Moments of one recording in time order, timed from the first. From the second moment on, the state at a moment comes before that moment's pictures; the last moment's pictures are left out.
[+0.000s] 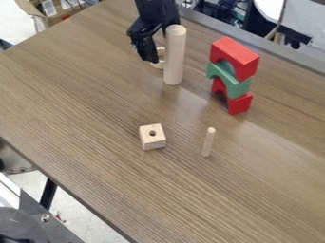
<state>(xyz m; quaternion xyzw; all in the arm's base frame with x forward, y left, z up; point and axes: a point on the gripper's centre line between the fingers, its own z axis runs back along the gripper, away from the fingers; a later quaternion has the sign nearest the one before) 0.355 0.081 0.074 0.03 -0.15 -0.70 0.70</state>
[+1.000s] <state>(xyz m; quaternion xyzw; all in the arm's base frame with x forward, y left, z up) 0.368 0.093 0.059 0.02 -0.15 -0.68 0.71</state>
